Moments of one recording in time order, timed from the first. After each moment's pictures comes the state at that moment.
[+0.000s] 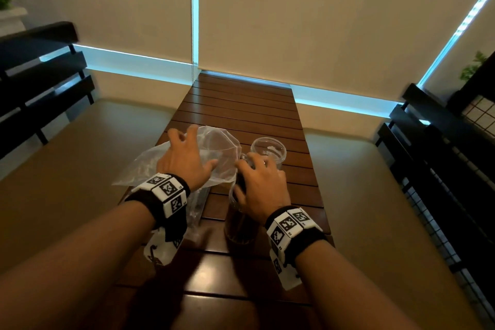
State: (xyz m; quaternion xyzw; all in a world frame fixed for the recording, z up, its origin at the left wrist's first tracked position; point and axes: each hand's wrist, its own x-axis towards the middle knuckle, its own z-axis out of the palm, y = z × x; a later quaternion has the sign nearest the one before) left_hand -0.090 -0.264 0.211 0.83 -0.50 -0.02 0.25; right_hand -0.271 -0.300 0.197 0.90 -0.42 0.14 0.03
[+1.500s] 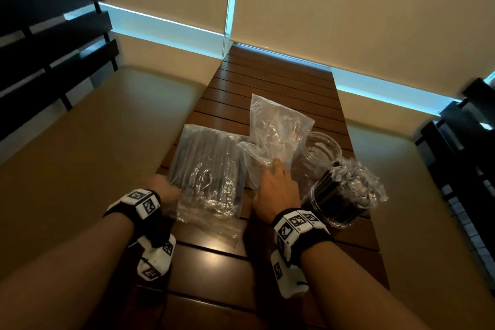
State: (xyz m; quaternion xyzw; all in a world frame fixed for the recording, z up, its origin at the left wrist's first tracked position) left_hand 0.043 -0.246 0.083 0.88 -0.33 -0.30 0.13; right_hand -0.186 -0.330 0.131 0.86 -0.51 -0.01 -0.07
